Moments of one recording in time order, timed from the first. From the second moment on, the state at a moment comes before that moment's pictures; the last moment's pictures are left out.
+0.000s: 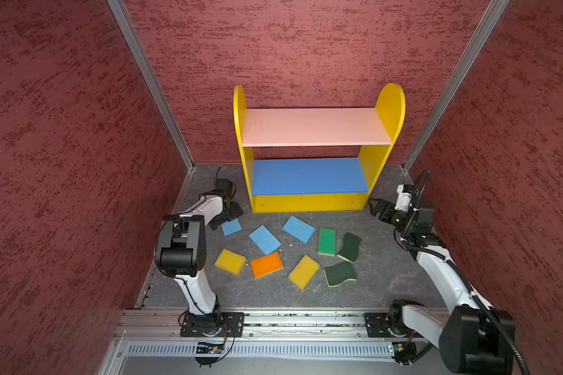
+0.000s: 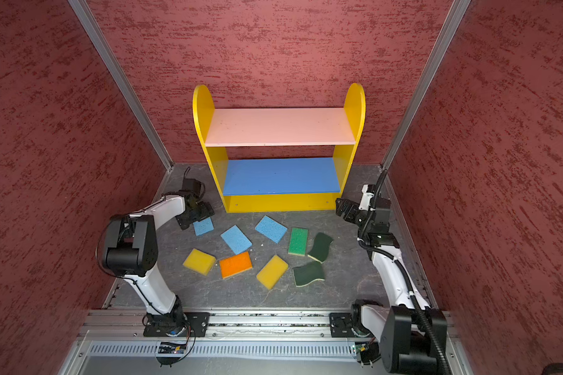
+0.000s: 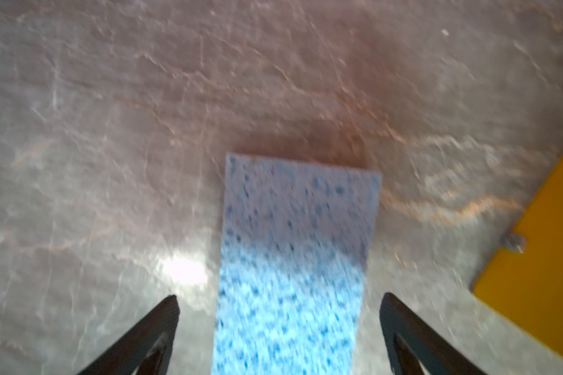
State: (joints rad) left arm -0.04 1.78 1.17 -0.64 -0.16 -0.58; right arm -0.11 1.10 0.68 -0.03 -0.34 0.40
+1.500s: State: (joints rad) left arm -0.06 1.76 1.09 -0.67 -0.15 -0.58; right arm -0.11 1.08 0.68 -0.03 -0.33 0.41
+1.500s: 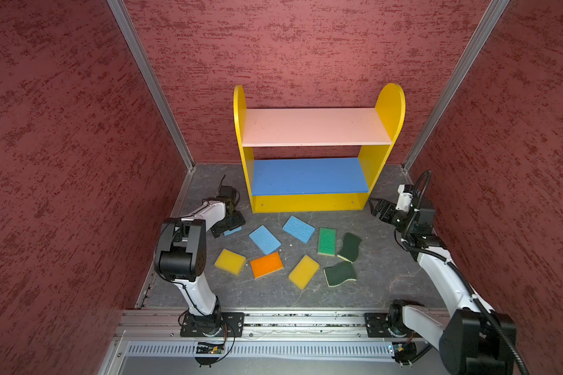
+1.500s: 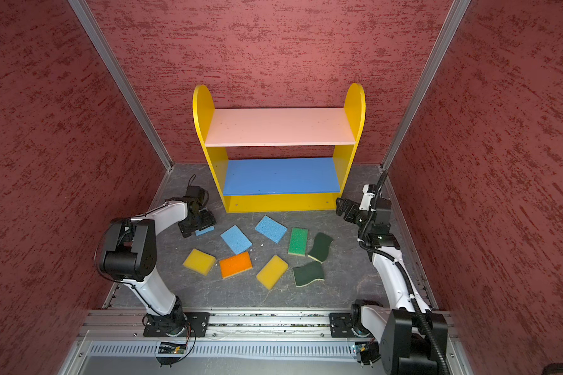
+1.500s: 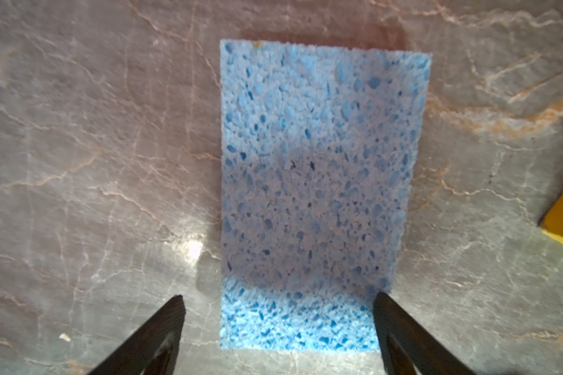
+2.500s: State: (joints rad) left arm -0.10 1.78 1.13 -0.71 -0.14 -0.56; right arm -0.11 1.08 0.68 -0.03 -0.34 0.42
